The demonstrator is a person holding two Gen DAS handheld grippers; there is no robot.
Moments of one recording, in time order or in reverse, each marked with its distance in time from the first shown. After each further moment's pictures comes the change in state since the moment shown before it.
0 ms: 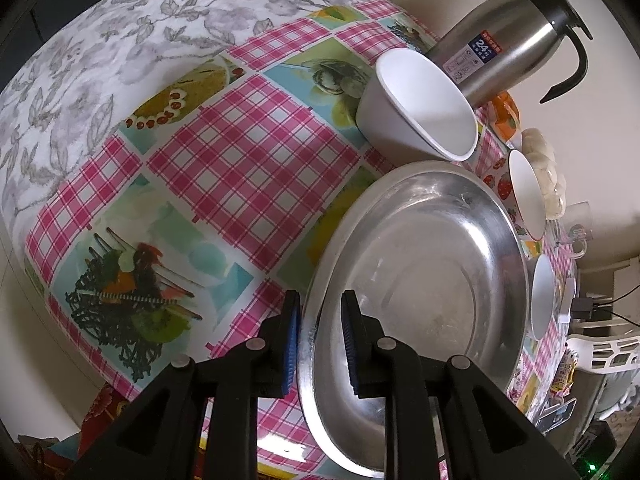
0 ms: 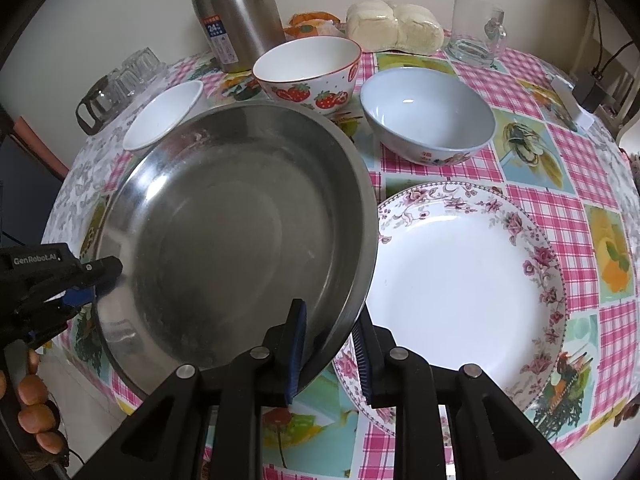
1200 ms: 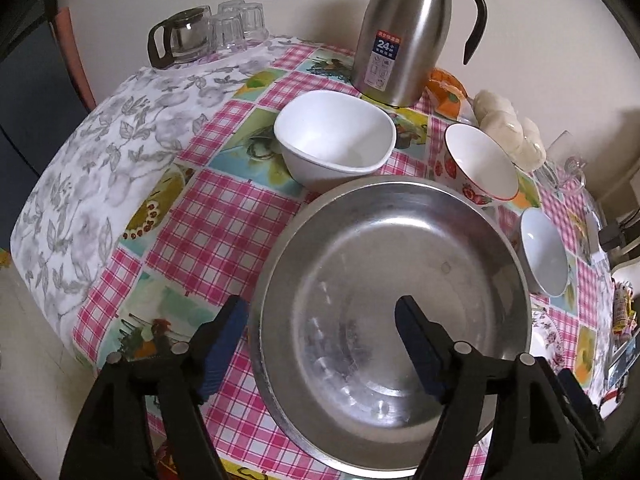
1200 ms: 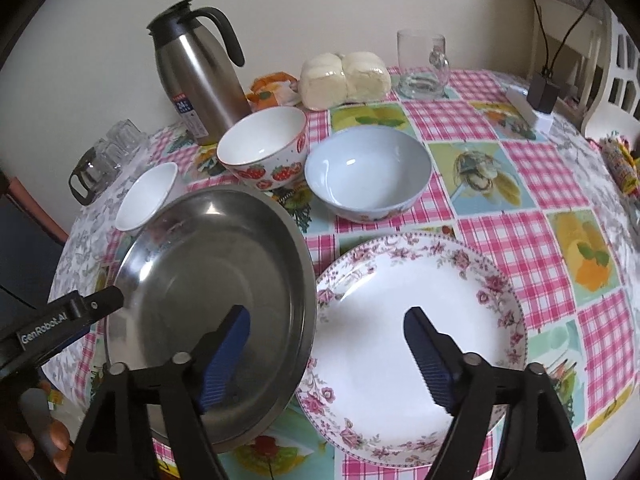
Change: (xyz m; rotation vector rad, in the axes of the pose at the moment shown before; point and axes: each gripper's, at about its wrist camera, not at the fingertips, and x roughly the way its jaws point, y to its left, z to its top) left arm -0.022 -0.064 -0.015 0.341 -0.194 0.143; right arm -0.032 -0.034 0.011 0.133 -0.191 -0.005
